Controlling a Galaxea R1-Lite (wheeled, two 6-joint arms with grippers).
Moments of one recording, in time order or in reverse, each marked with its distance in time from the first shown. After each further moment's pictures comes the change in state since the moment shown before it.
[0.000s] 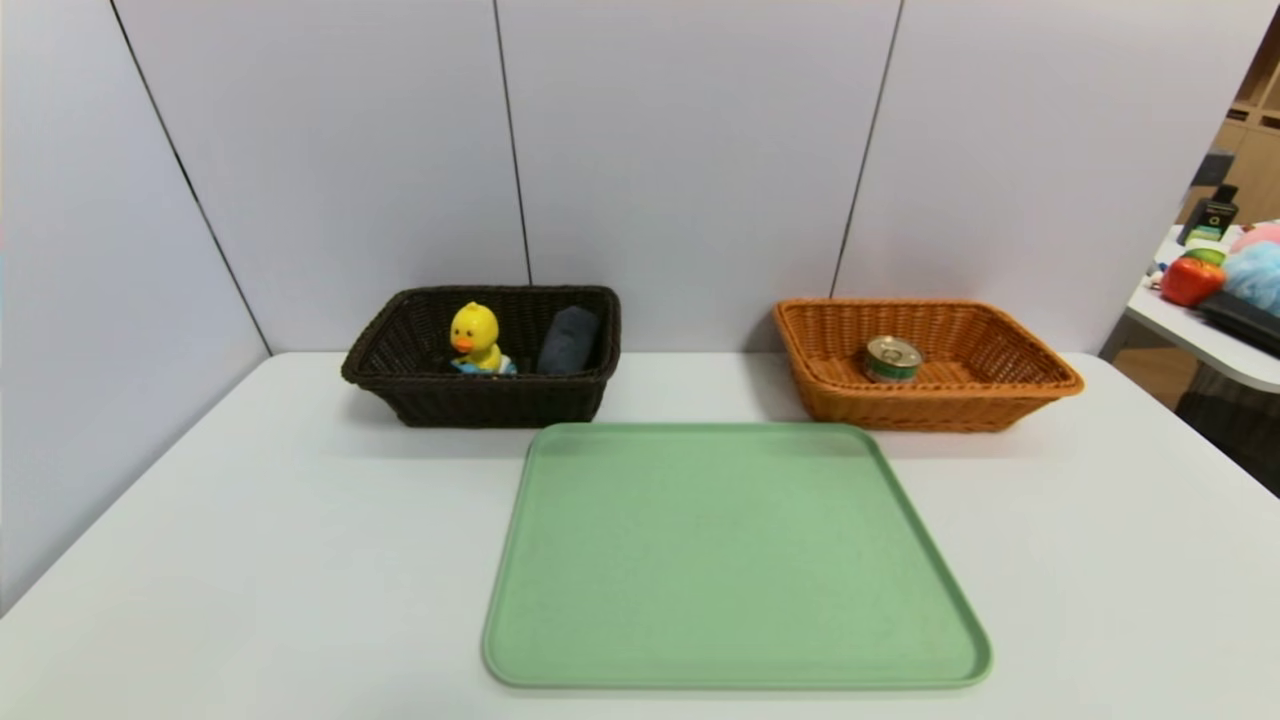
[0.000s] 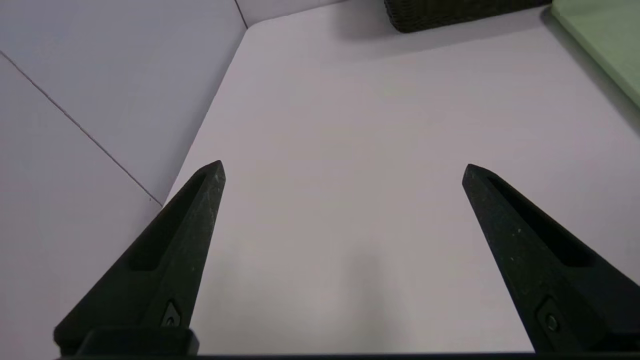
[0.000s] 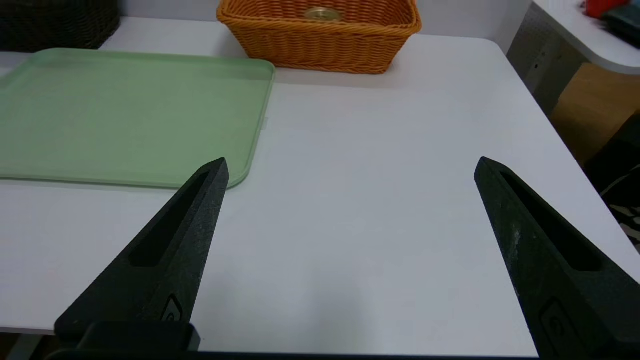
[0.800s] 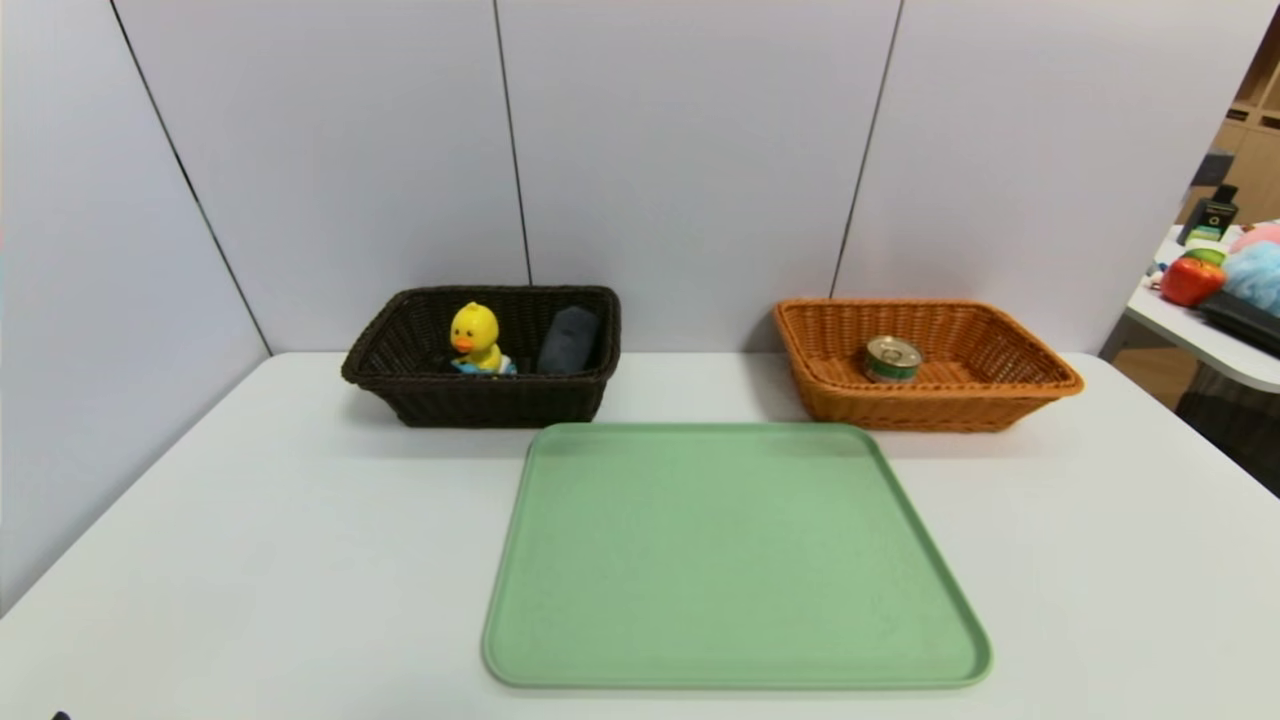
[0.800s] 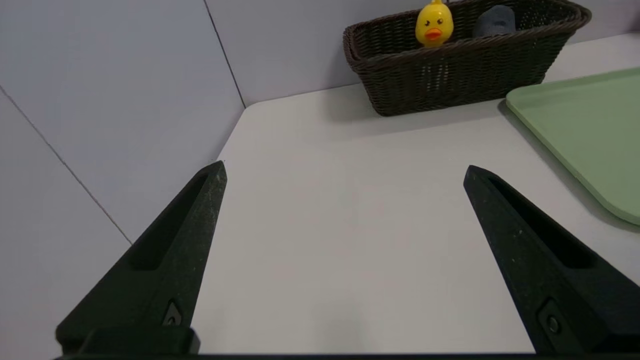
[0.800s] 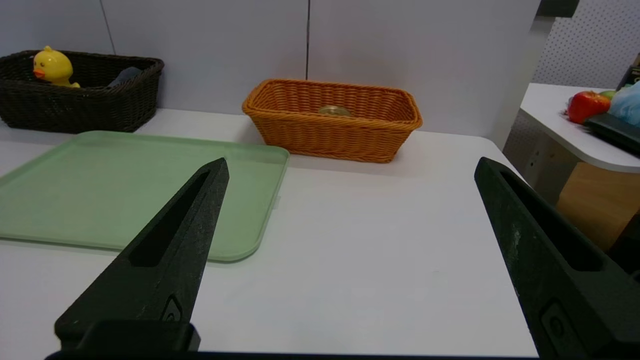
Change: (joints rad) left arm 0.000 -0.069 0.050 -0.163 -0.070 -0.019; right arm 0.004 -0.133 0.181 -0.315 0.040 0.001
